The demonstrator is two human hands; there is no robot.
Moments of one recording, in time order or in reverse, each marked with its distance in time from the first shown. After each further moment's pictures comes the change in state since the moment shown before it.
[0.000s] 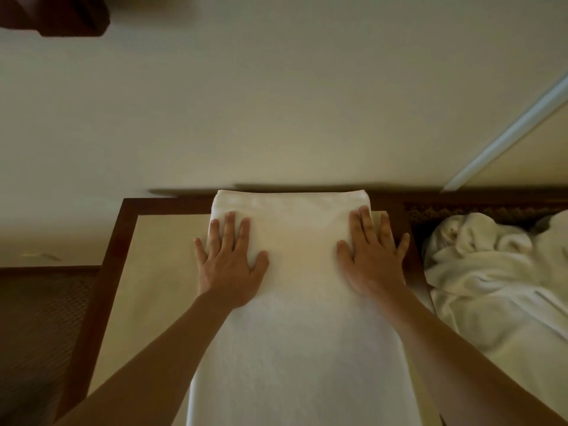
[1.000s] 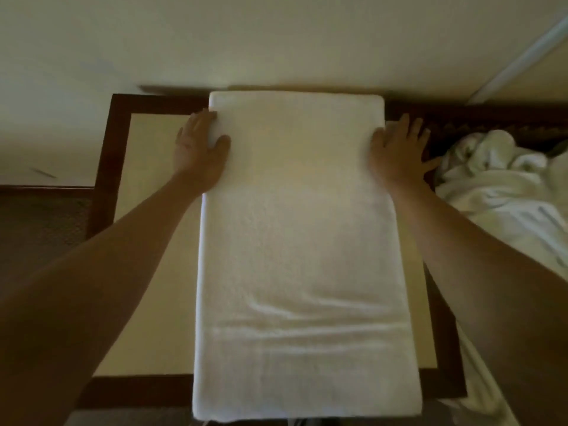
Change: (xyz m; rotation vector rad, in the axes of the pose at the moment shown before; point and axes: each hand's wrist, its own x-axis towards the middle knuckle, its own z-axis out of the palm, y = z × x) left_hand 0.030 -0.065 -0.016 -0.526 0.168 -0.015; right_hand 0.027 -0.002 -0.012 0.281 0.068 0.362
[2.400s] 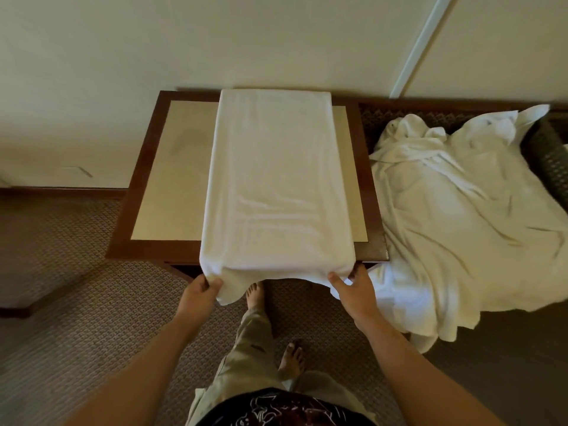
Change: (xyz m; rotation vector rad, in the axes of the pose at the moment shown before) left_hand -0.464 -0.007 0.011 -0.468 -0.214 -0.607; right_hand -0.381 0.251 0.047 0.789 -0.283 0.066
